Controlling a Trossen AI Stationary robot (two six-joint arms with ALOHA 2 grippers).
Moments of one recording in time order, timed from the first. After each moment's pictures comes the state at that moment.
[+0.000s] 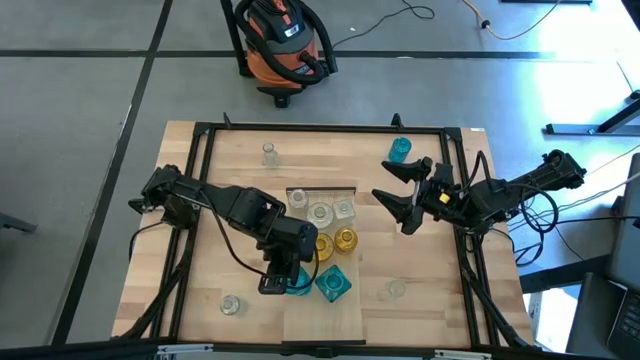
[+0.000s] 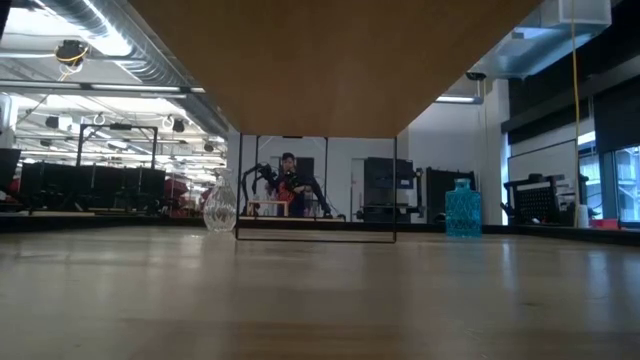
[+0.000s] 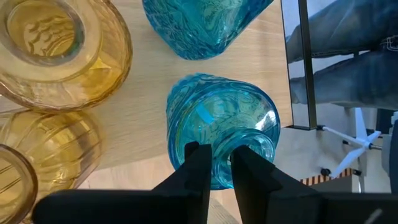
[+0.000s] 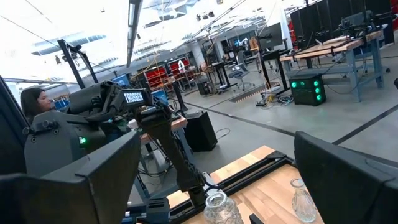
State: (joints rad) left arm -0.33 1.84 2.01 -1.31 0.26 -0.36; right arm 0.46 1.08 1.07 0.22 0.79 0.23
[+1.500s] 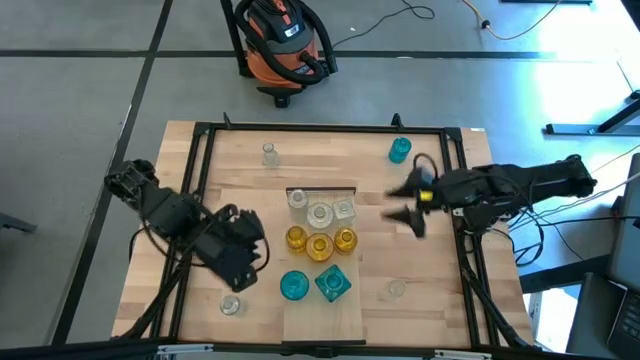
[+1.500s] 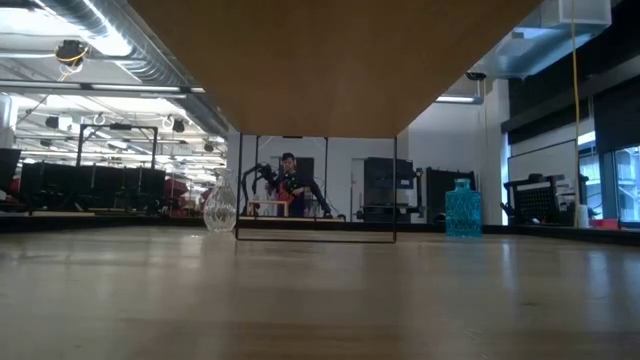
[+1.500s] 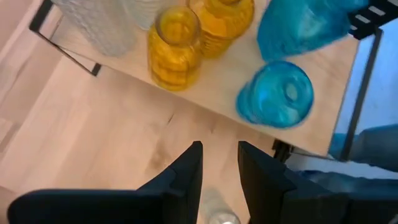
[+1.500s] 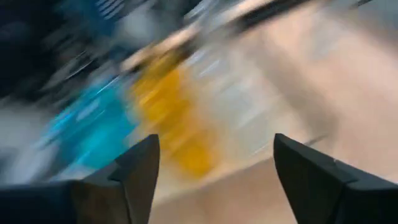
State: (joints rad) left arm -0.61 1.63 2.01 -1.54 -0.30 -1.03; right arm 0.25 0.97 1.07 -0.58 0.16 0.53
